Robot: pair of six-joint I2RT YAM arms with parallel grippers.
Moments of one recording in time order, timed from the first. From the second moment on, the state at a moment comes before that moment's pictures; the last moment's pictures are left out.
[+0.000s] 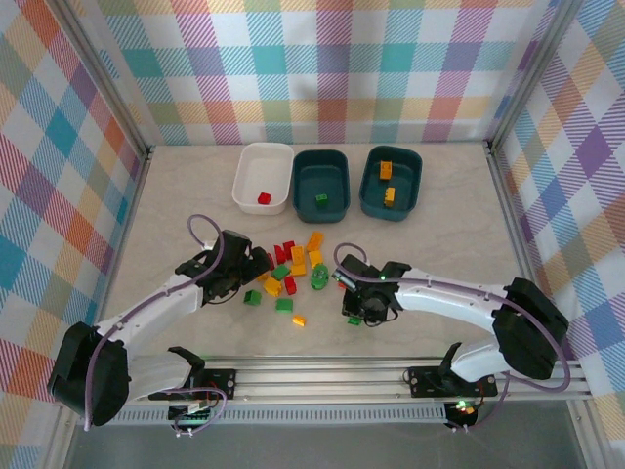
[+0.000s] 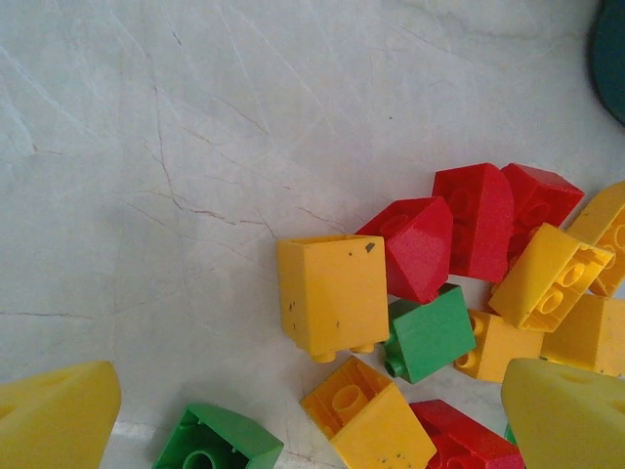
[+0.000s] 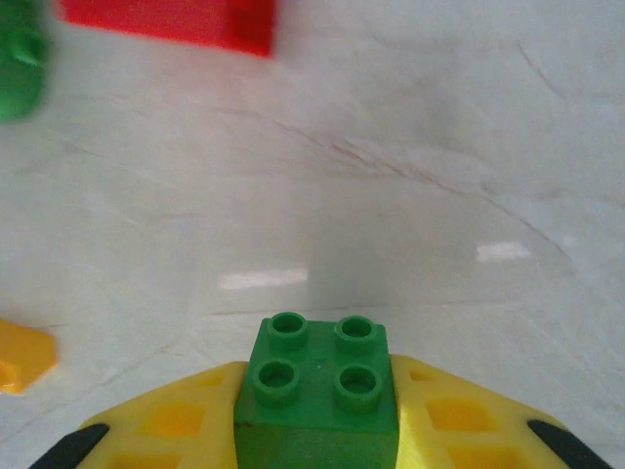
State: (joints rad) left arm -0.48 1.16 0.65 -0.48 -0.13 -0.95; right arm 0.98 1.40 0.84 -0.74 0.04 1.14
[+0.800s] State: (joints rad) left arm -0.45 1.24 0.67 -0.53 0.00 -0.87; right arm 0.49 2.31 2.15 -0.72 0.02 0.42
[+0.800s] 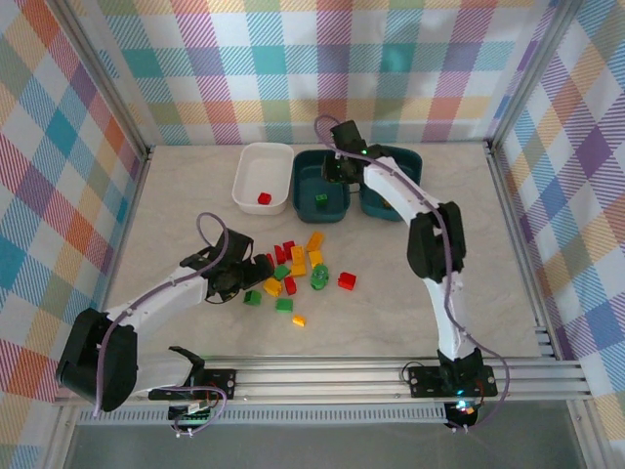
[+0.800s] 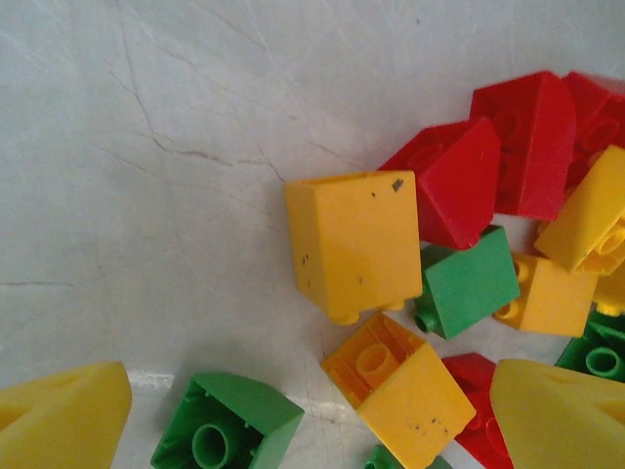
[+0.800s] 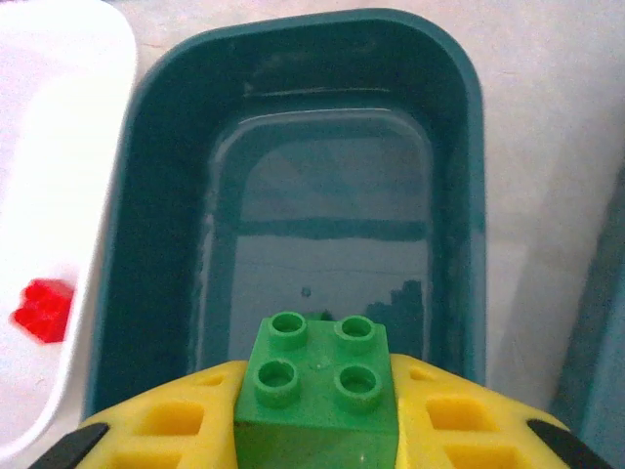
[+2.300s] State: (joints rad) left arm -0.53 1.30 0.68 -0.59 -0.13 -0.83; right arm 0.31 1.68 1.26 -0.53 0.04 0.44
